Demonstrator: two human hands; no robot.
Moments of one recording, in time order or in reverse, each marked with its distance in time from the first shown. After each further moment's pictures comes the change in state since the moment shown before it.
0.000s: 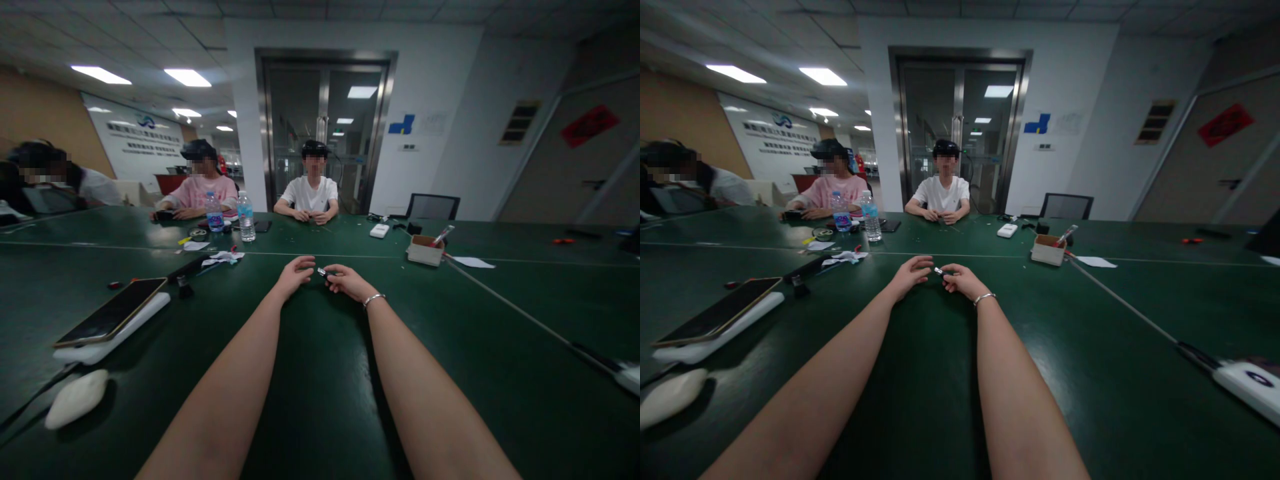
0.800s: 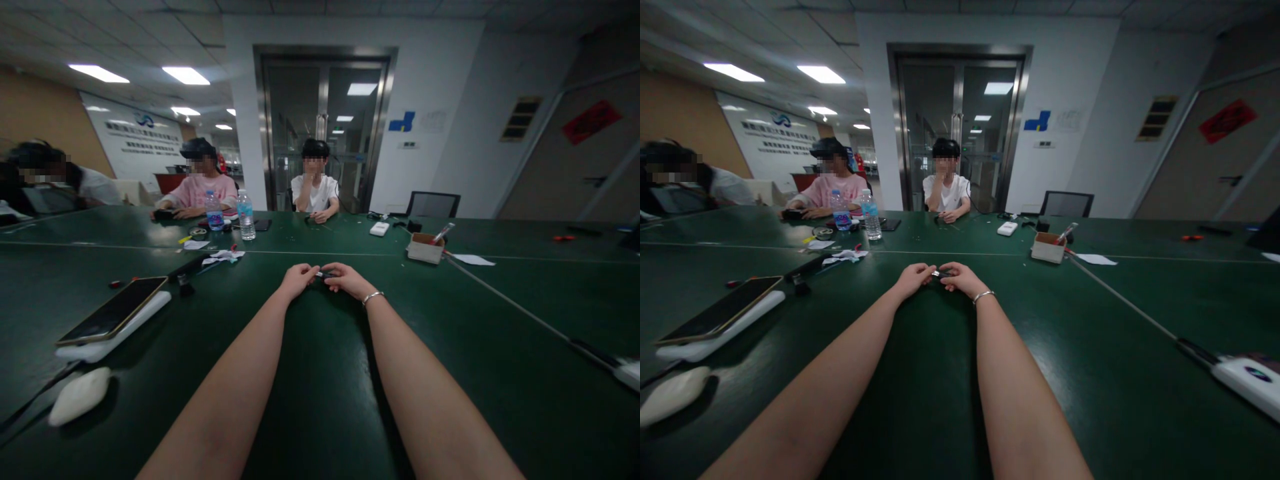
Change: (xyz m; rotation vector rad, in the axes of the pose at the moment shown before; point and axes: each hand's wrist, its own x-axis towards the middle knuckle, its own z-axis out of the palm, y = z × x) left_hand 0.005 -0.011 0.004 0.419 0.015 0.012; right_hand 0.004 0.005 0.000 -0.077 -0.017 -0.056
